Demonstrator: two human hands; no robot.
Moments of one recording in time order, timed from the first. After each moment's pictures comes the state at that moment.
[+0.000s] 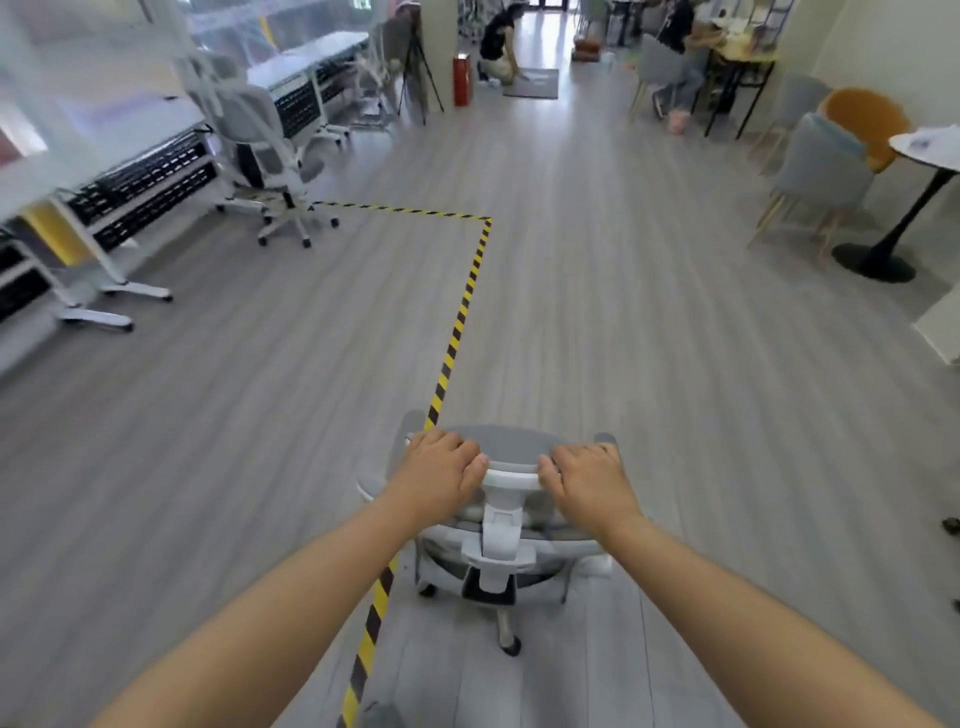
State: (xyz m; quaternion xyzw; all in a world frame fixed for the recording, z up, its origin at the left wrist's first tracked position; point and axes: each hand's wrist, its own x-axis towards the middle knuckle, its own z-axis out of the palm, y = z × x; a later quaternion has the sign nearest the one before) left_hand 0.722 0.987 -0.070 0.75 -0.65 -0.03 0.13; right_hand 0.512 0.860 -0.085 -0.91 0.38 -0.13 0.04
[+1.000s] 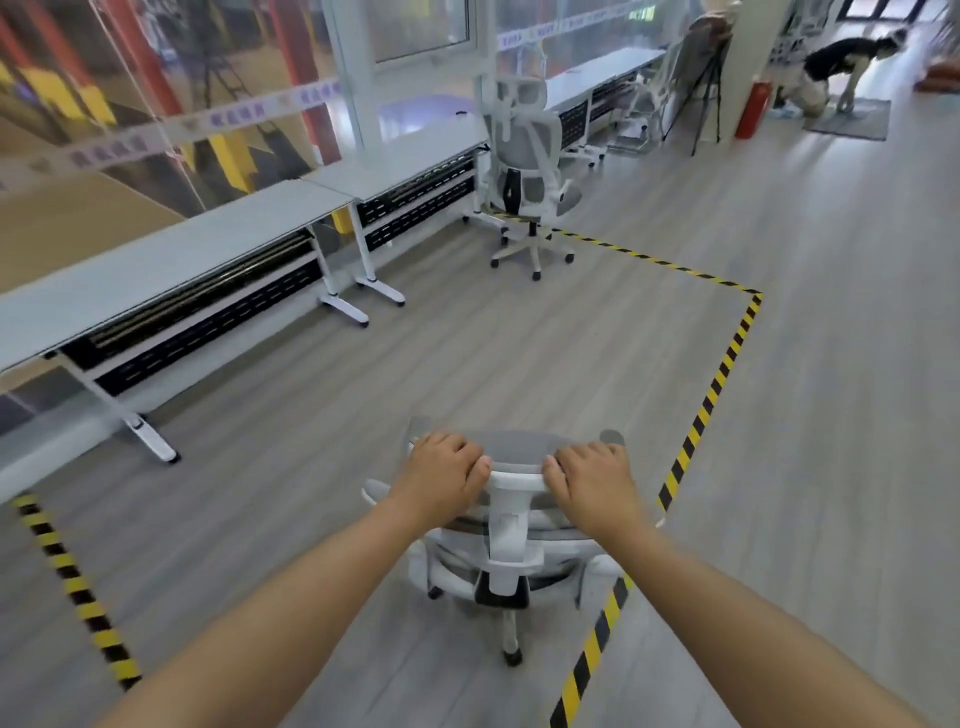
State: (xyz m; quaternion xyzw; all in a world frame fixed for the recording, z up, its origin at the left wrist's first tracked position) left_hand 1.350 0.962 -0.065 0.88 -0.44 0.03 0.14; right_hand 1.218 0.755 -0.083 -0.97 0.13 -0.19 0.04
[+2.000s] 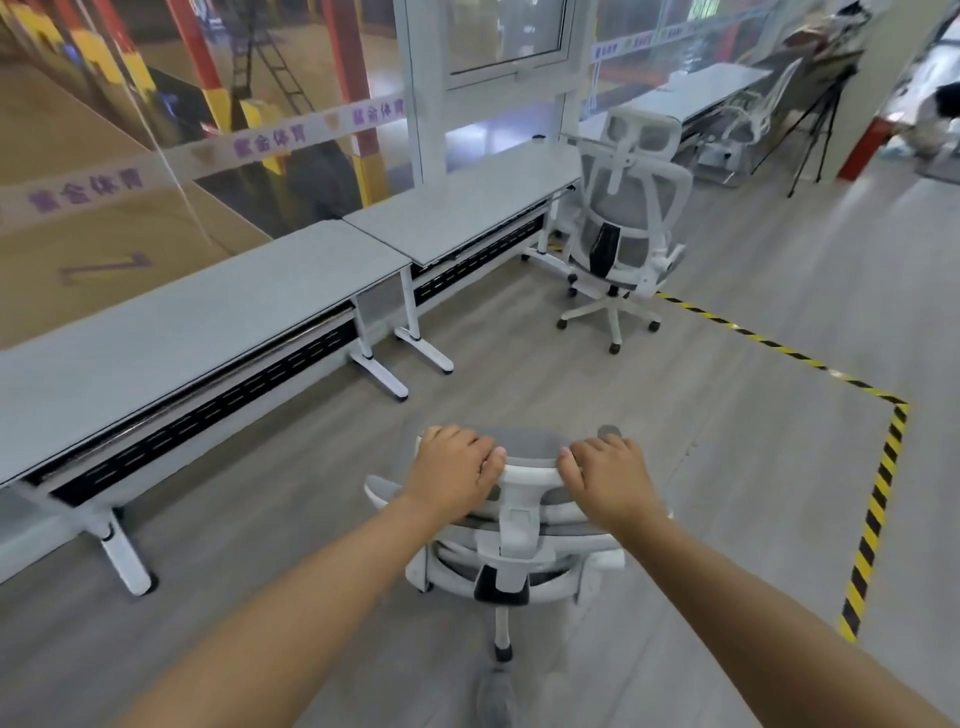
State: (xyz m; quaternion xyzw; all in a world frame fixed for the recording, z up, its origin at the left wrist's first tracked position) left_hand 2.045 0.870 -0.073 0.89 -0.40 0.15 0.15; right_hand 1.934 0.652 -0.077 -0.98 0.11 -0.17 0.04
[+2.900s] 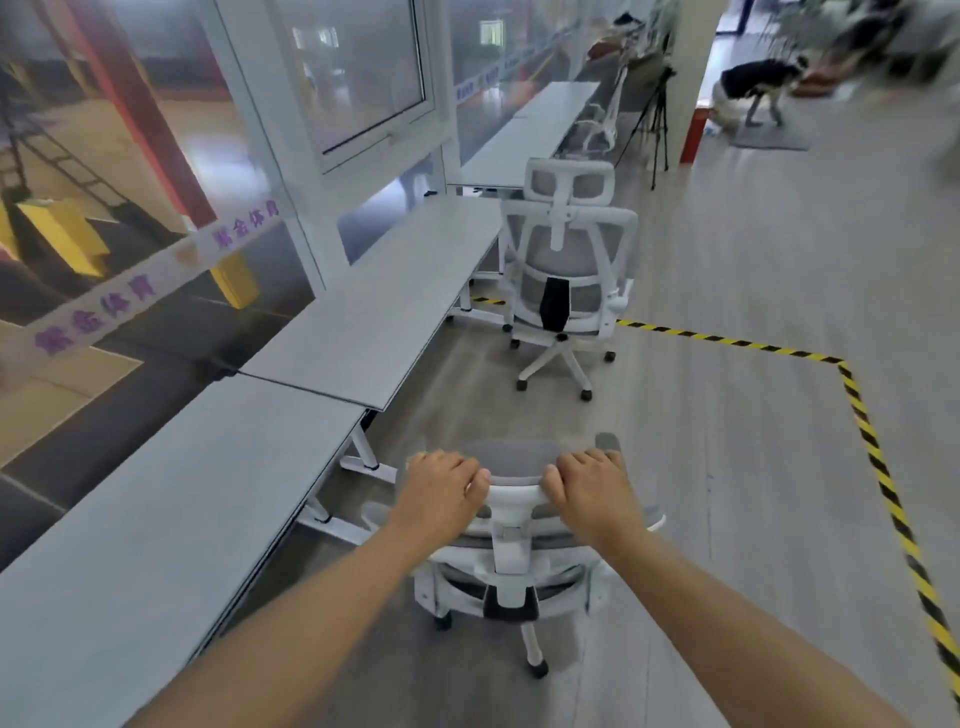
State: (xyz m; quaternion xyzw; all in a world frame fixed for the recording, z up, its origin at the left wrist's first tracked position) left_hand 2.572 0.781 -0.068 0.81 -0.55 0.11 0.18; right_hand 2.394 0.629 -0.058 -0.93 0.27 -0.23 0.02
